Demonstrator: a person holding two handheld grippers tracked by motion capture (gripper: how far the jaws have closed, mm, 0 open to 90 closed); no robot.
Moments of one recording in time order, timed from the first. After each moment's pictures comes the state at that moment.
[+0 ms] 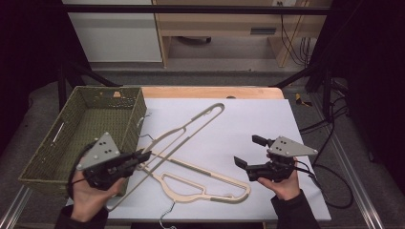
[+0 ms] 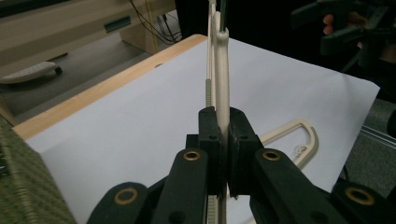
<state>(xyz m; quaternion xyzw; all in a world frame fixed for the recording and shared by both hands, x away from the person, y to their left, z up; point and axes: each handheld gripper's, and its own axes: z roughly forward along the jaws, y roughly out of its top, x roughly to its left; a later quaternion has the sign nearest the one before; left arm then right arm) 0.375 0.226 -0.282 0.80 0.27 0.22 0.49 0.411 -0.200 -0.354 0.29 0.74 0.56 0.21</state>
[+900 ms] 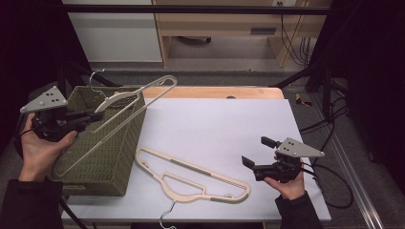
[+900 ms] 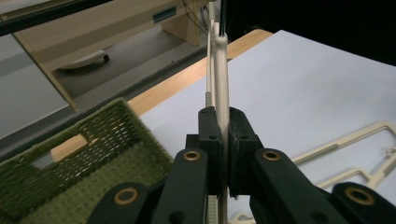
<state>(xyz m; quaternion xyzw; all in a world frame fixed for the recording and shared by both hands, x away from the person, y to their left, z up) 0.453 0.329 -0.242 0.80 0.32 0.25 0.45 0.413 -0.218 -0.366 0.33 0.73 0.55 0.22</state>
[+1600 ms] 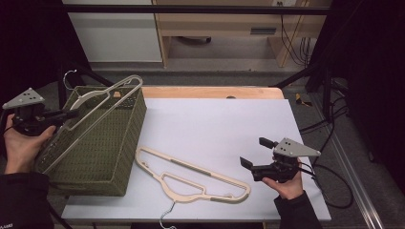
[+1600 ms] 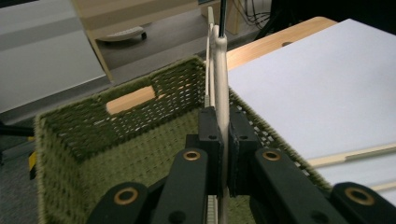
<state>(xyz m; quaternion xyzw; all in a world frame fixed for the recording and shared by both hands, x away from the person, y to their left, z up) 0.487 0.412 -0.283 0.77 0.40 0.27 0.43 0.415 -0.215 -0.370 0.33 0.74 0.55 0.21</state>
